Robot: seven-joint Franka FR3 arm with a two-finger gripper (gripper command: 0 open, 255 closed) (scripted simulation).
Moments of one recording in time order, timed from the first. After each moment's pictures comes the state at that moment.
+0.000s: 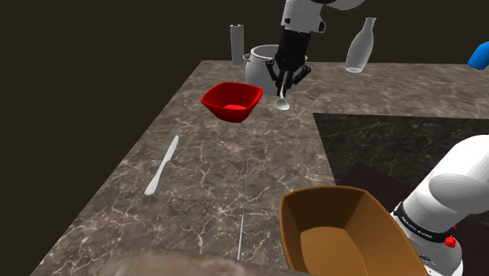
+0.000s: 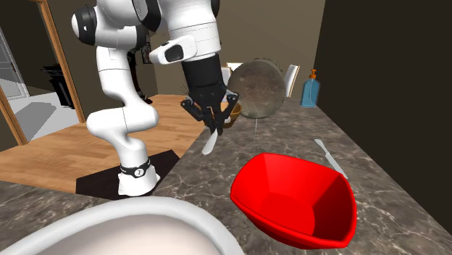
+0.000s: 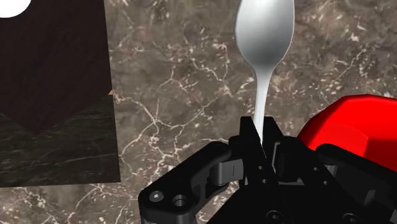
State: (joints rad) arm -0.14 -0.30 0.28 -2.03 0.29 1.77 0.90
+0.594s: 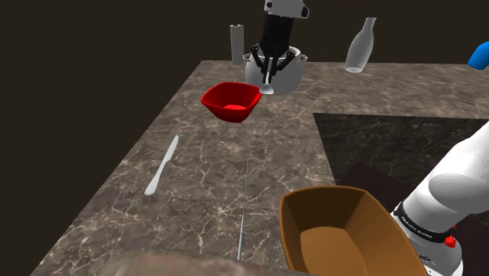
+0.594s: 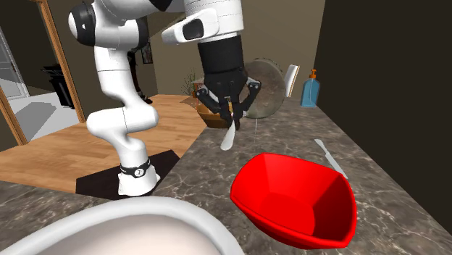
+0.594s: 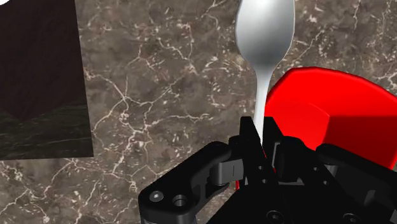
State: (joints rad) arm -0.14 -0.13 0.30 -1.78 0.24 1.70 0.96
